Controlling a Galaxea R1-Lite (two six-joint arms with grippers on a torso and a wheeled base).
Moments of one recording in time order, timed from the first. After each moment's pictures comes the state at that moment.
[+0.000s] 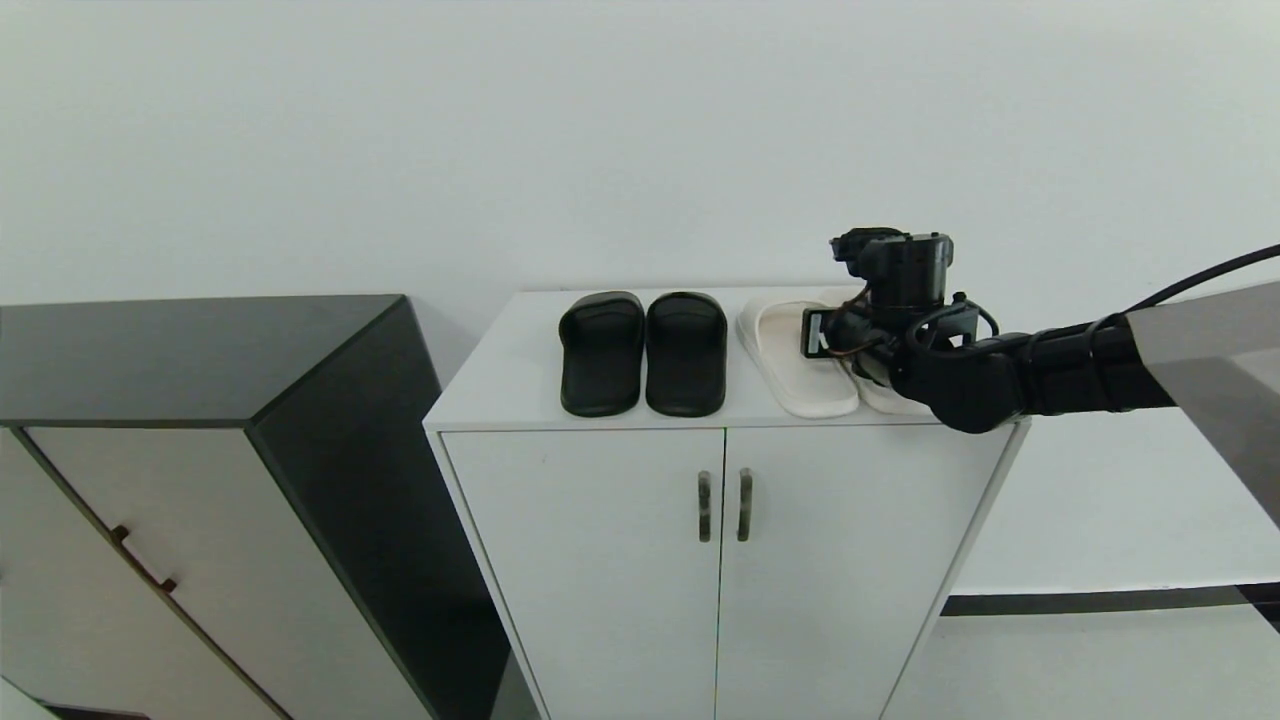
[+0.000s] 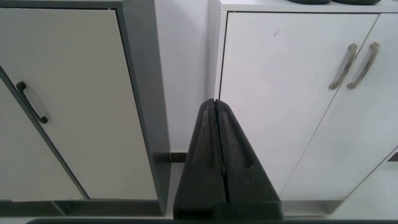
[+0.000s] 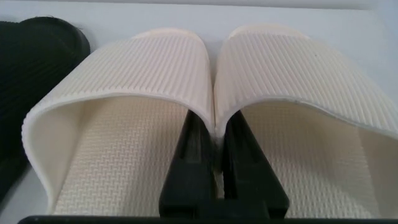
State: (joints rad) left arm 0.00 0.00 0.00 0.00 0.02 -0.01; right arm 0.47 2.19 -1.63 -0.40 -0.33 0.11
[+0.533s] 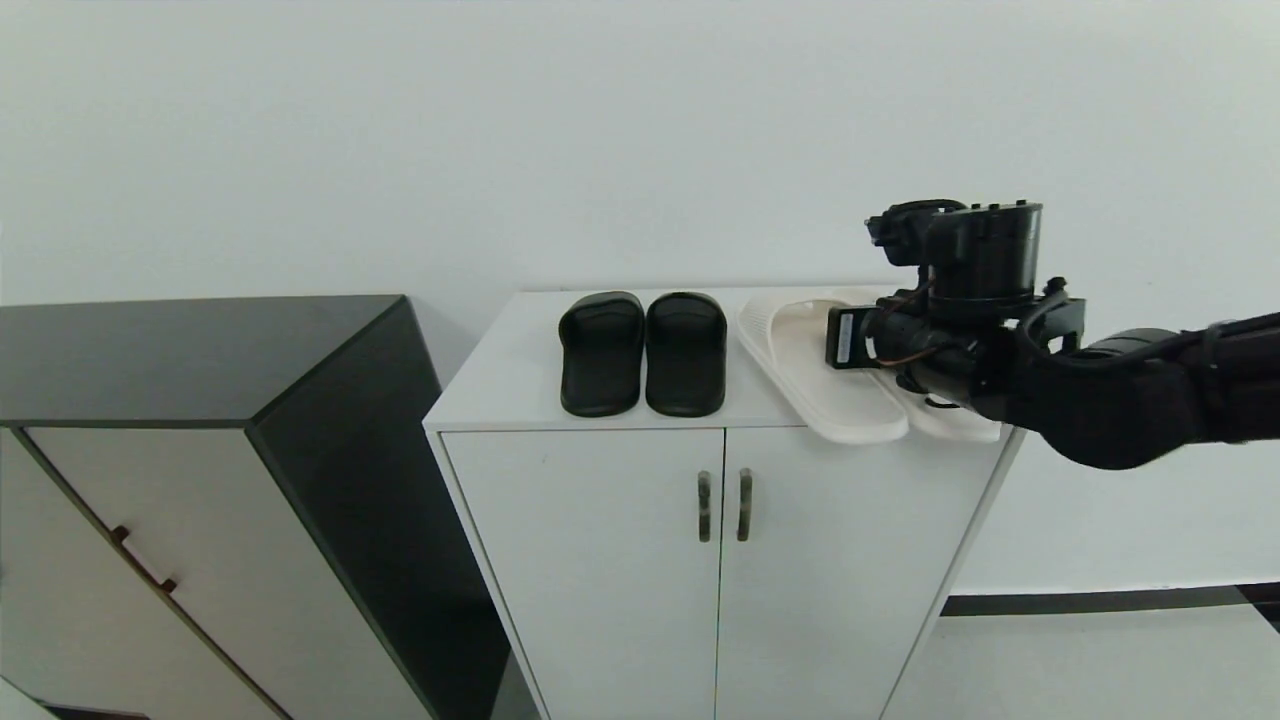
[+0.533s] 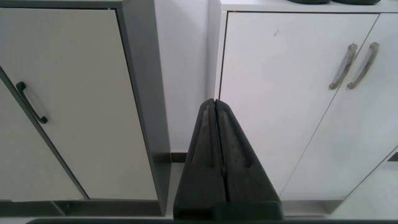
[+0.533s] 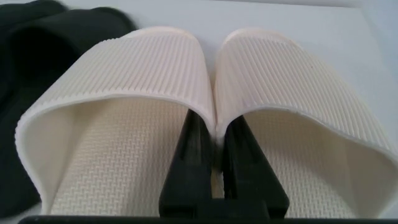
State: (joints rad) left arm 0.00 0.00 0.00 0.00 0.02 -0.01; right arm 0.55 1.88 -1.29 -0.41 -0.33 0.12
